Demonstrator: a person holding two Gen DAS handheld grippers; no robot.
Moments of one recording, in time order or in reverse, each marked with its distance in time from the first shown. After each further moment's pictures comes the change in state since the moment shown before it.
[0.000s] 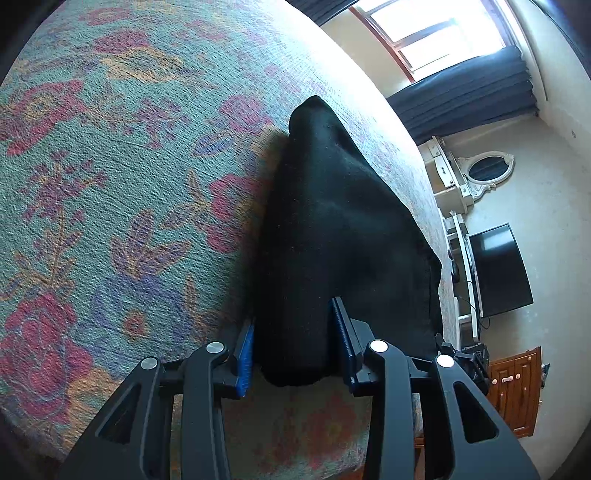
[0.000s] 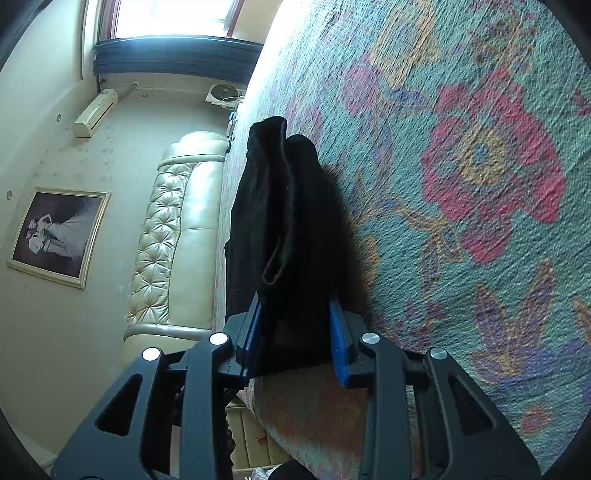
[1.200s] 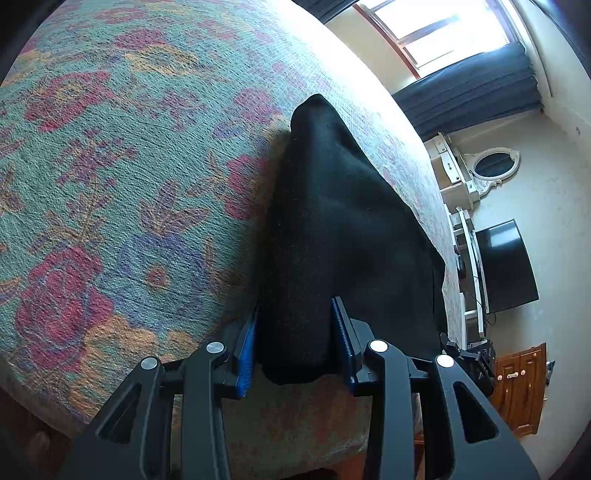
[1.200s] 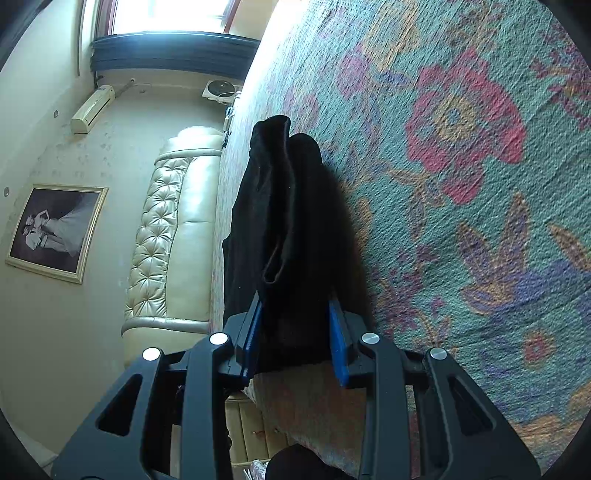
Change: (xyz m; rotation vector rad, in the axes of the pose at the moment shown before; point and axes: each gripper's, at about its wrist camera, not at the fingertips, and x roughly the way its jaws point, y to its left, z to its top) left arm -0.008 0.000 0.002 0.001 0.015 0.029; right arm -0.015 -0.002 -0.034 0.000 0.012 -0.018
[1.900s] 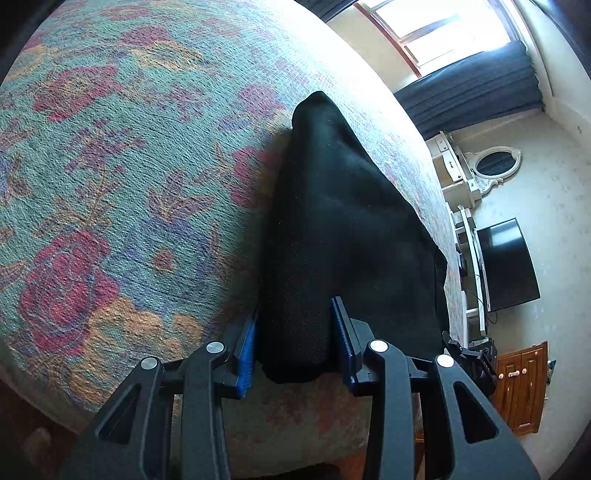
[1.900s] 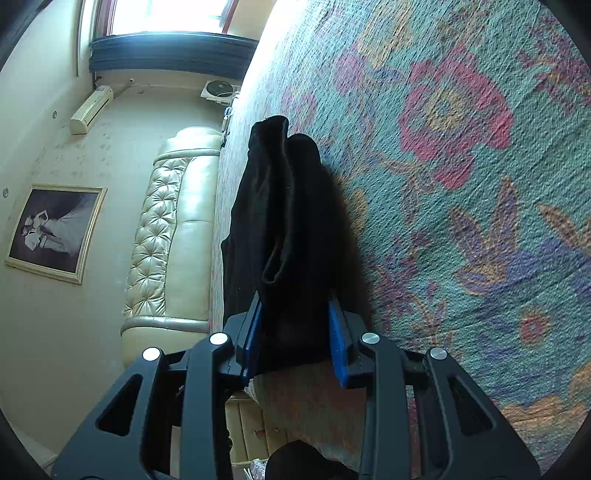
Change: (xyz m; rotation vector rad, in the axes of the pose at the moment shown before) left arm 0.001 0.002 0.000 0.003 0.005 0.005; right arm -0.003 -0.004 0.000 0.002 0.001 -0.006
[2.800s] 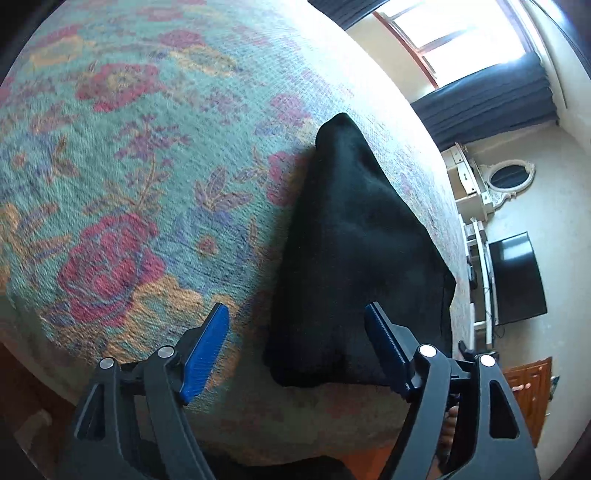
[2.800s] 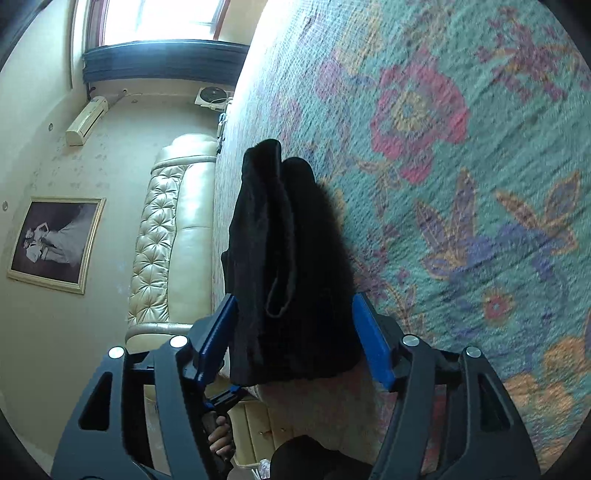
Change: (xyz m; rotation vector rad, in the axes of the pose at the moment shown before) left arm -0.019 0.009 0.003 -0.014 -0.031 0.078; right arm -0.019 -0.016 -0.001 0.028 -0.013 0.000
